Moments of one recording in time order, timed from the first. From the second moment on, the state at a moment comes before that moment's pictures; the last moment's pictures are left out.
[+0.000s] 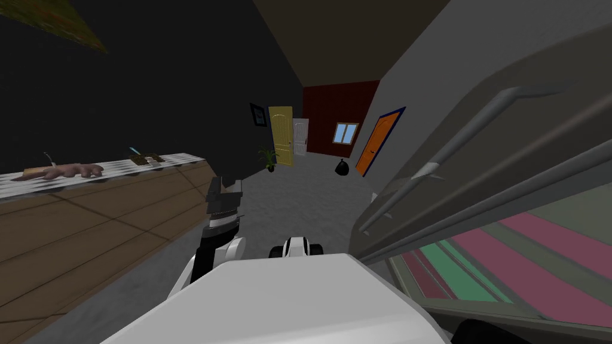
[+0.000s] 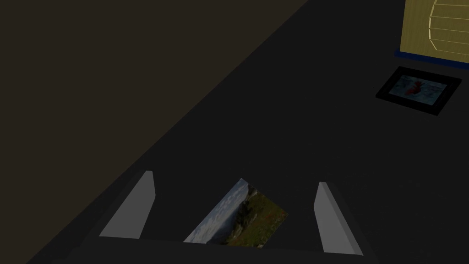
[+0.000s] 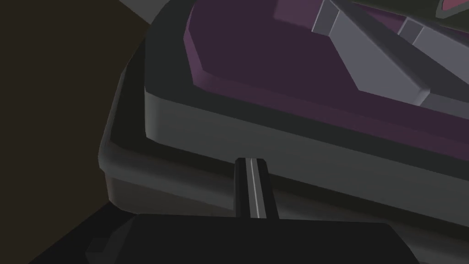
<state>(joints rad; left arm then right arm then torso) 0.48 -0.03 0.06 -2.22 -0.03 -0.61 0.09 1.44 -1.12 -2.03 -1.79 1.79 -0.69 -0.29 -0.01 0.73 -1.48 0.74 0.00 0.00</state>
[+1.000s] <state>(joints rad) 0.48 -0.03 0.06 -2.22 -0.03 -0.61 0.09 1.31 -1.04 -1.80 -1.70 1.68 -0.60 -0.22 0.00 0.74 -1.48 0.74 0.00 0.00</state>
